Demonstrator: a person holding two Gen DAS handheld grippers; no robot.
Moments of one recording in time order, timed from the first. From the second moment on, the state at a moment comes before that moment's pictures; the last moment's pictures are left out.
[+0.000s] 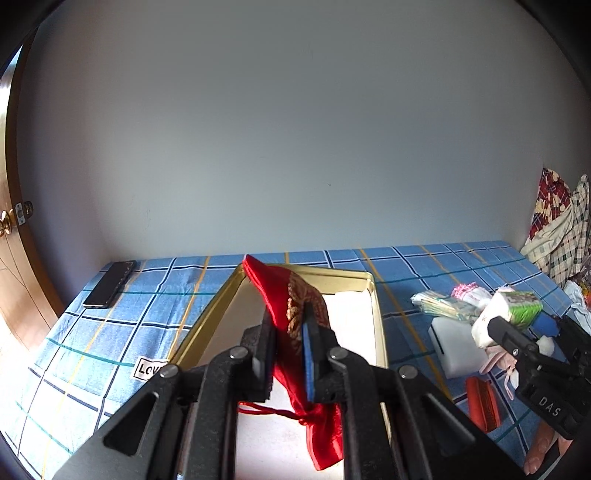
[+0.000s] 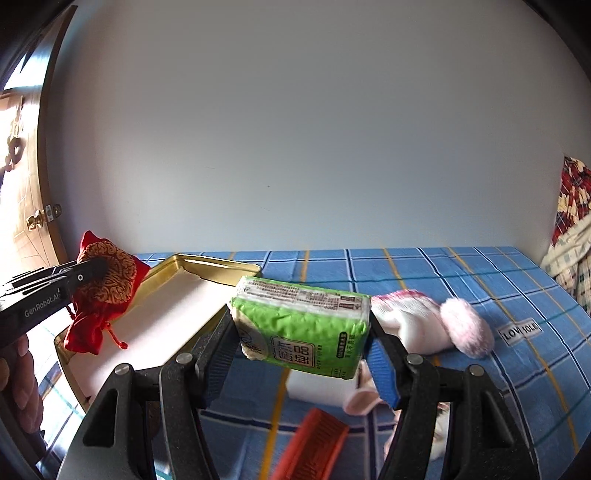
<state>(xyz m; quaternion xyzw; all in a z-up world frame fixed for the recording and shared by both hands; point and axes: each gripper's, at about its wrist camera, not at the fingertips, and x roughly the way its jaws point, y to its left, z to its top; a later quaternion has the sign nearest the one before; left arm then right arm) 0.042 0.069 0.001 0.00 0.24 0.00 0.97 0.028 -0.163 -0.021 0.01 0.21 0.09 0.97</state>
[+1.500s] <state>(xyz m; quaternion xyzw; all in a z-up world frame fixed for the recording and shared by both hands) 0.110 0.101 0.000 0.00 0.29 0.02 0.96 0.080 -0.079 -0.008 -0.01 0.17 0.15 0.97</state>
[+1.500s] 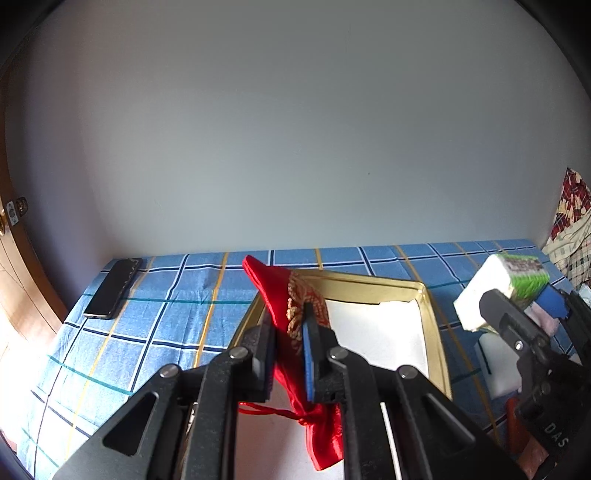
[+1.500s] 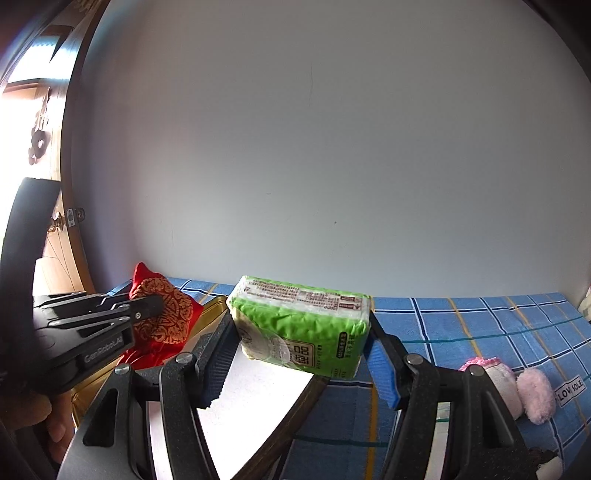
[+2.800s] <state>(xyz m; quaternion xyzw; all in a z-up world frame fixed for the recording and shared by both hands) 0.176 0.092 -0.036 0.05 0.39 0.04 0.92 0.089 -0.099 -0.010 0.02 0.18 0.16 0.97</state>
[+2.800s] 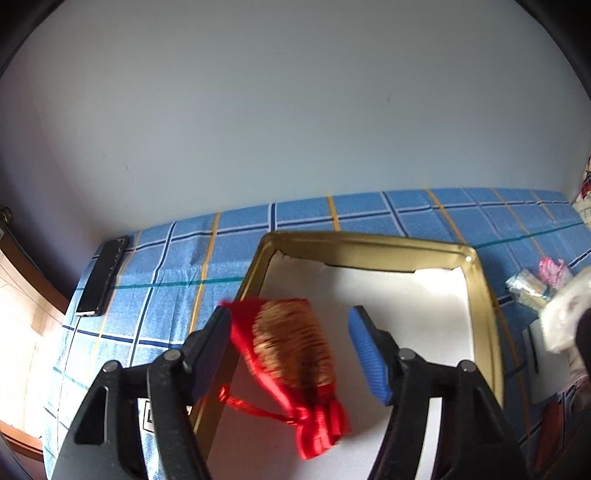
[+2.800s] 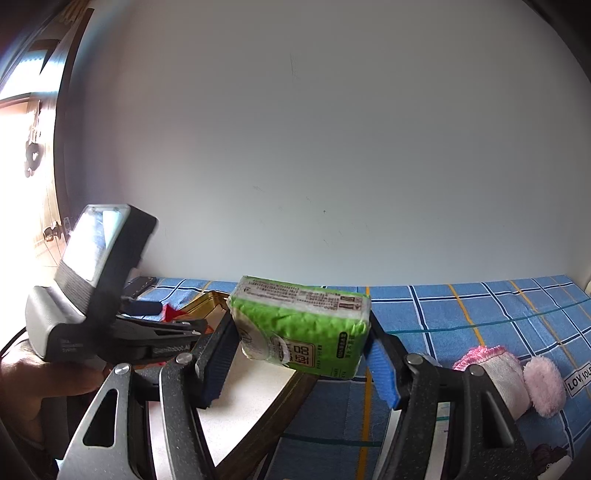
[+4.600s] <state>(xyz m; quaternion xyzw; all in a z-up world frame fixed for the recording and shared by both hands) 0.096 0.140 -0.008 -0.05 0.23 0.09 0.97 0.141 -0.043 -0.008 -0.05 0.25 0.19 0.95</state>
